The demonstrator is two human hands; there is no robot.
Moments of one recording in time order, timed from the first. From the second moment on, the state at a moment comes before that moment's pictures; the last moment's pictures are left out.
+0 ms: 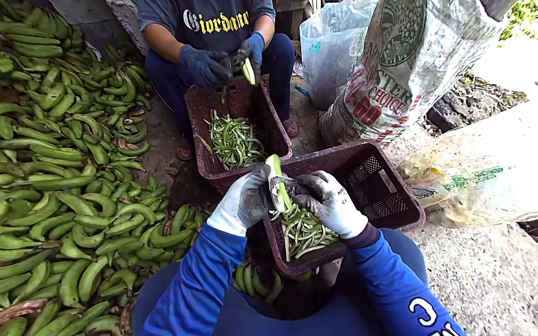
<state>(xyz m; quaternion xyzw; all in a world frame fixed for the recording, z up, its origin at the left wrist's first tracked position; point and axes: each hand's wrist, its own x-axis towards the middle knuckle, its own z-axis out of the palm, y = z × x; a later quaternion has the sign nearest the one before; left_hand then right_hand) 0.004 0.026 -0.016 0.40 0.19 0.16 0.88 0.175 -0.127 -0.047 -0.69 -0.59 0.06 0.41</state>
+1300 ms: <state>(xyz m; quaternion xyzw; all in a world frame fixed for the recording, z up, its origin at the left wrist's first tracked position) 0.026 0.004 -0.027 0.53 0.30 0.18 0.77 0.162 -0.134 -0.023 -0.77 -0.54 0.16 0.30</state>
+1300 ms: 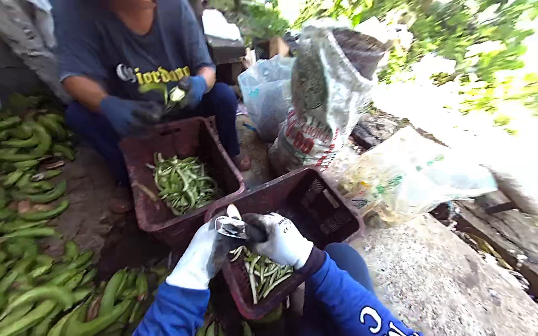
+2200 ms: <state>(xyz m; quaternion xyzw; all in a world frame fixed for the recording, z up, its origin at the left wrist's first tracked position) 0.022 0.002 -0.019 0.54 0.27 0.13 0.79 0.165 -0.139 -0.015 -0.76 -0.48 0.22 0.38</state>
